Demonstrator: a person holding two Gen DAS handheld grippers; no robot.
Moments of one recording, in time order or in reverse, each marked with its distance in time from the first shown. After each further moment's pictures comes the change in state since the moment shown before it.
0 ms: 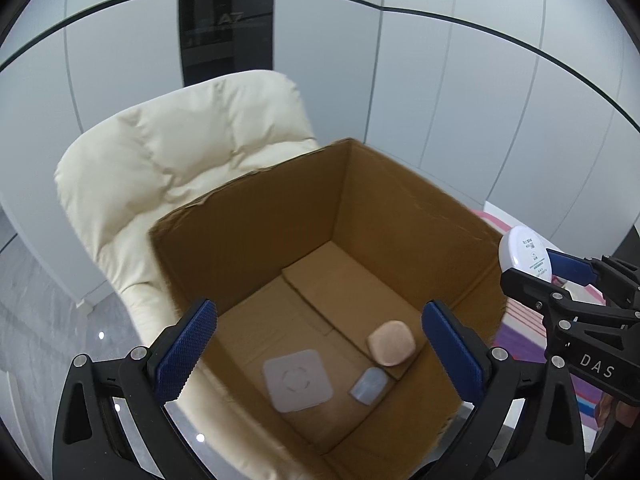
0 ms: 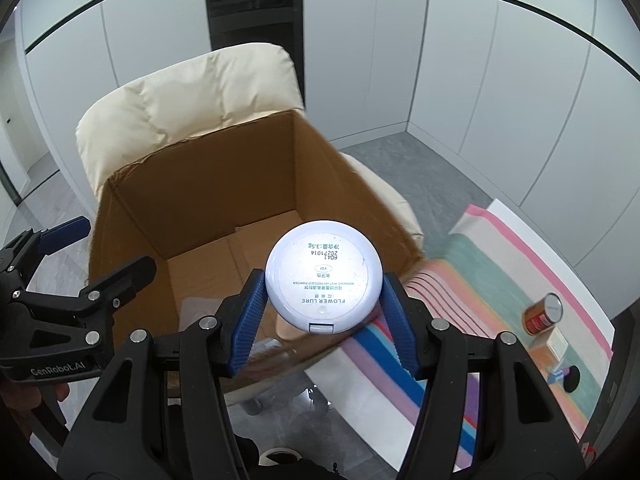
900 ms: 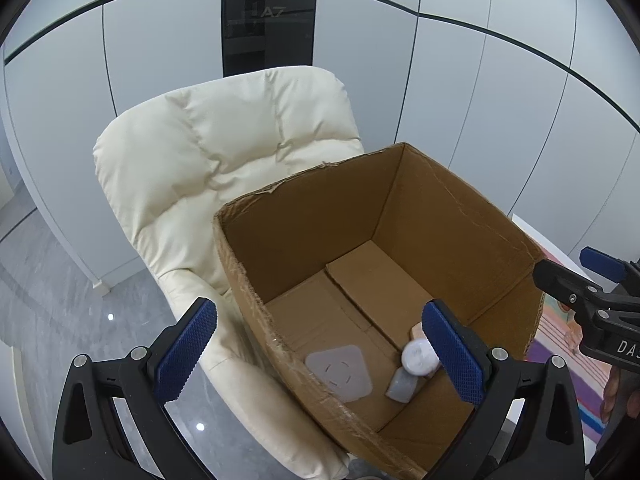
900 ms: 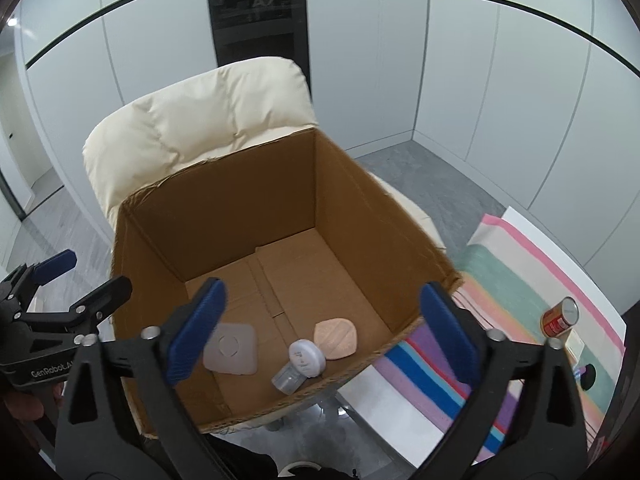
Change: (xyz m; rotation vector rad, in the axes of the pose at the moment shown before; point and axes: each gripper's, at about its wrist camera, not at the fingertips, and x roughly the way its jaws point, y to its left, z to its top) left arm -0.005 0.046 -0.003 -0.068 -0.003 0.062; right arm 0.001 0.024 0.012 0.042 -0.048 0.004
